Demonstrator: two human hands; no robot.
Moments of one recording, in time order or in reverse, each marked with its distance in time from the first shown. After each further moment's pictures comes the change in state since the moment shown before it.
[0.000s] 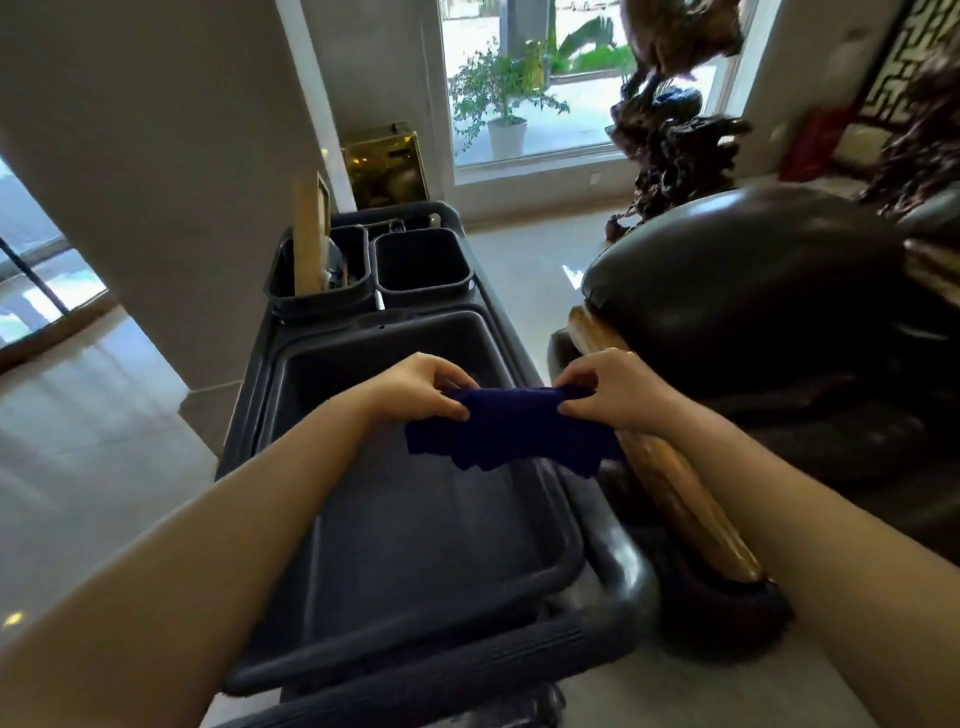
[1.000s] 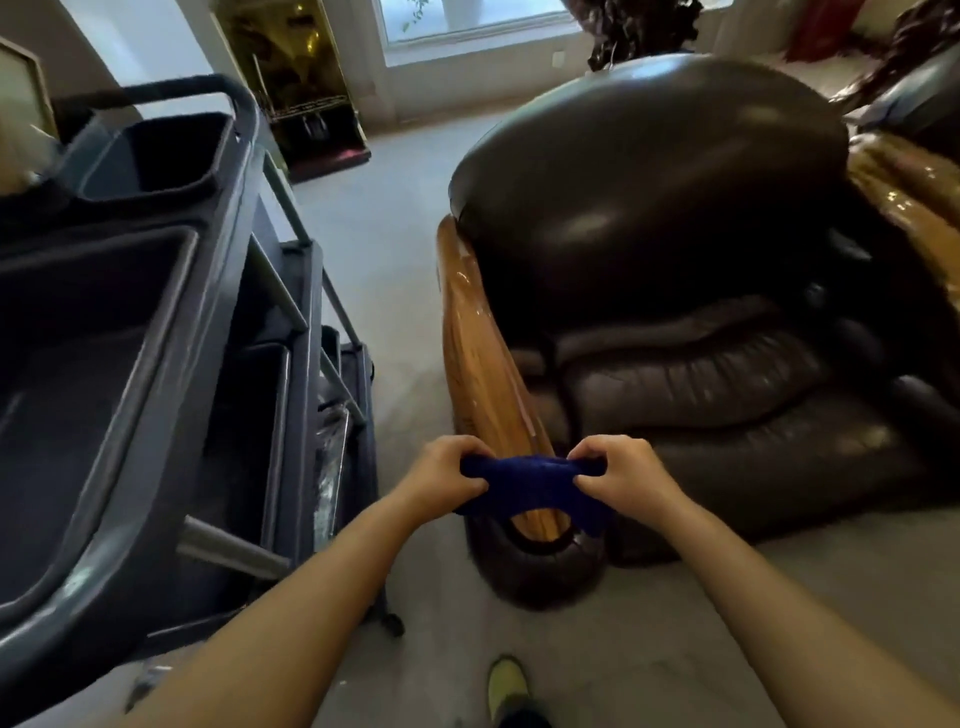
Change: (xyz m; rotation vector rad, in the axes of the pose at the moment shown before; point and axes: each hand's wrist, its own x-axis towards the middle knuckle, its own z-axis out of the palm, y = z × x) left_hand 0.207 0.135 0.406 0.028 0.024 -0.146; right_hand -0.160 0.424 -0.062 0.198 -0.132 0.288
